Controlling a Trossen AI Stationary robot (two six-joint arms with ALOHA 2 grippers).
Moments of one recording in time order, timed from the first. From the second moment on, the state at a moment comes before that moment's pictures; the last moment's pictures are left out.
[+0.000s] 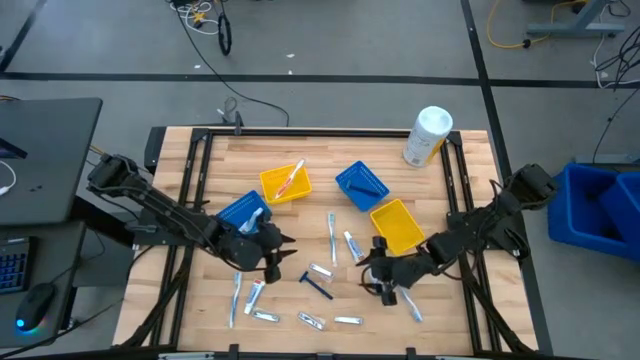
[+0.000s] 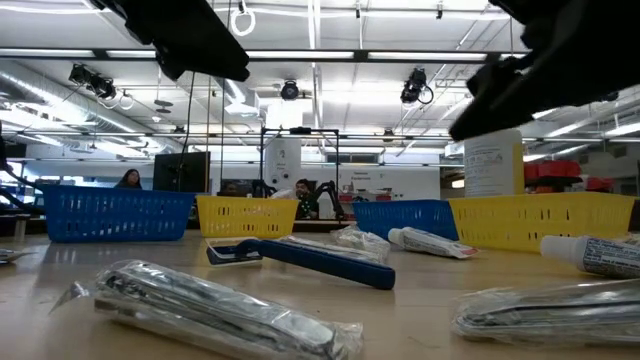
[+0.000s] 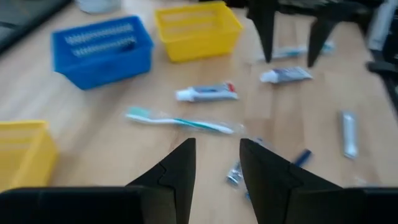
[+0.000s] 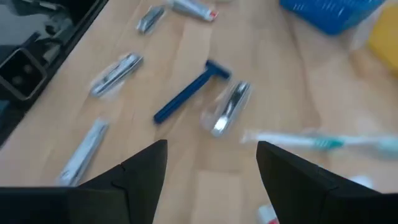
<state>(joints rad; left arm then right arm) -0.49 1.34 0.82 -0.11 -0.62 -0.47 0.56 1.50 0.67 0.18 0.37 0.23</state>
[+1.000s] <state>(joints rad) -0.49 1.34 0.82 -0.10 -0.74 -0.66 0.38 1.96 0.96 0.34 0.36 0.23</state>
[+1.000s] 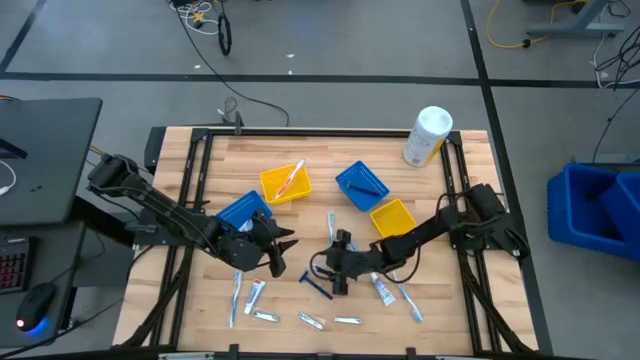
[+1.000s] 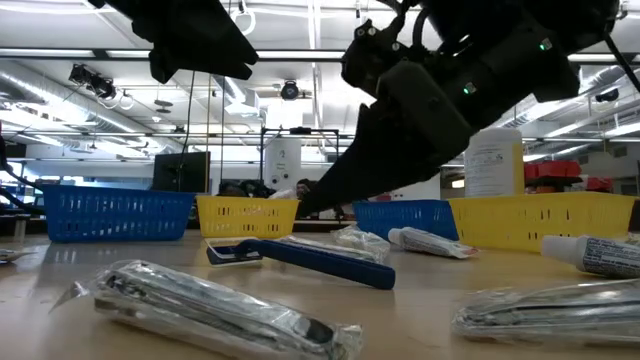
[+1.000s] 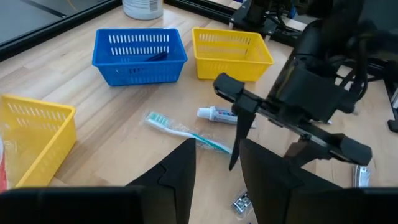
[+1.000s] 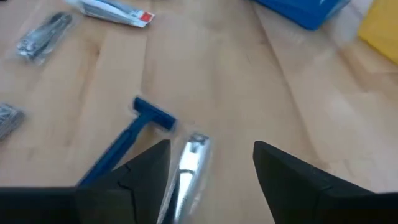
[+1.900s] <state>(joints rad) -0.49 1.34 0.82 -0.10 -0.71 -0.62 0.37 2.02 0.97 0.21 0.21 0.22</state>
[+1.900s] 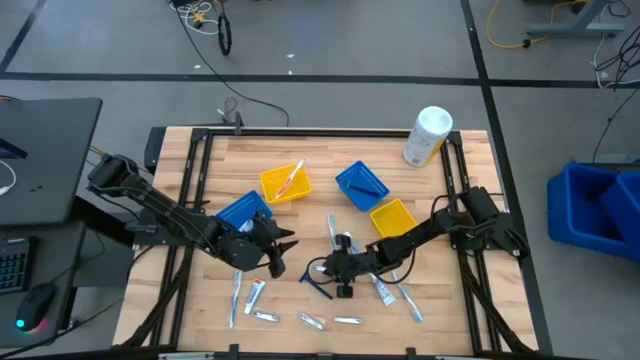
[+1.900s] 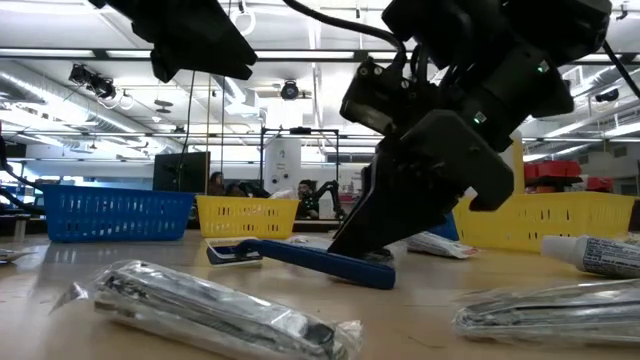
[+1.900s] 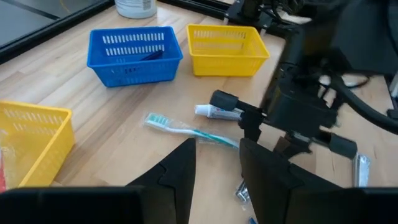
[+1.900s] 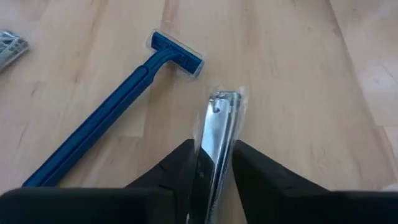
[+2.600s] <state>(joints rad) -0.49 1.34 0.82 -0.10 -0.72 -0.65 0.37 1.97 0.96 0.24 0.18 0.22</state>
